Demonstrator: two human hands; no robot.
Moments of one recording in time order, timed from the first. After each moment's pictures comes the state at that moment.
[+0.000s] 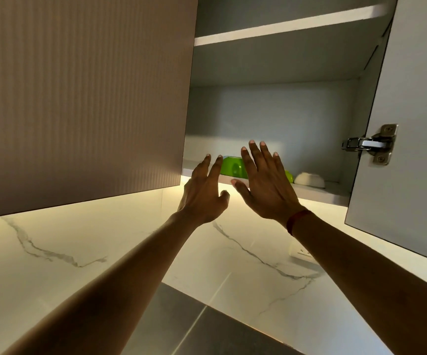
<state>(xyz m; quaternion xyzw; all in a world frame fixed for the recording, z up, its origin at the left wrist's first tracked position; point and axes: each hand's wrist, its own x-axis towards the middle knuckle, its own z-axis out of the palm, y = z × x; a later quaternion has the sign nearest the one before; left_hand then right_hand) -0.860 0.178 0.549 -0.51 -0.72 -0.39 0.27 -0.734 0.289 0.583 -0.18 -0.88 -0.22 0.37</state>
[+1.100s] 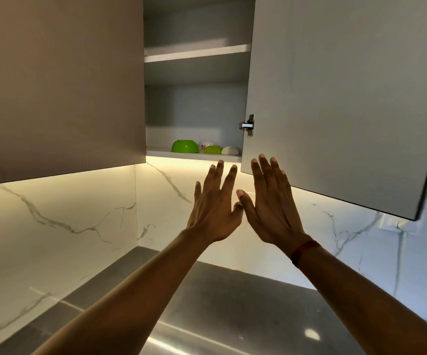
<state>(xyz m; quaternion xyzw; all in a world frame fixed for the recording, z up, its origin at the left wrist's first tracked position) -0.565 0.056 0.508 -0.59 -0.70 -0.34 0.23 -0.445 0.138 0.505 -0.24 -0.84 -0.13 0.47</state>
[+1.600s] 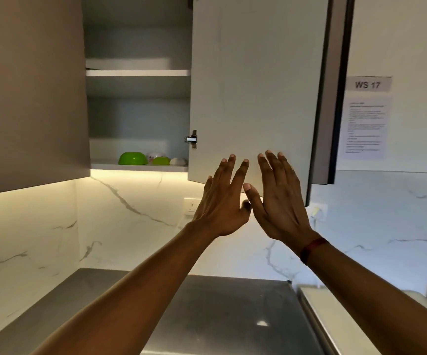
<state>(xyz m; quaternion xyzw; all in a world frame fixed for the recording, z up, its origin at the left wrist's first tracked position) -0.447 0.046 0.548 -0.71 -0.56 -0.37 0.21 -0.308 0.086 0.542 -0.33 -0.77 -0.20 0.52</state>
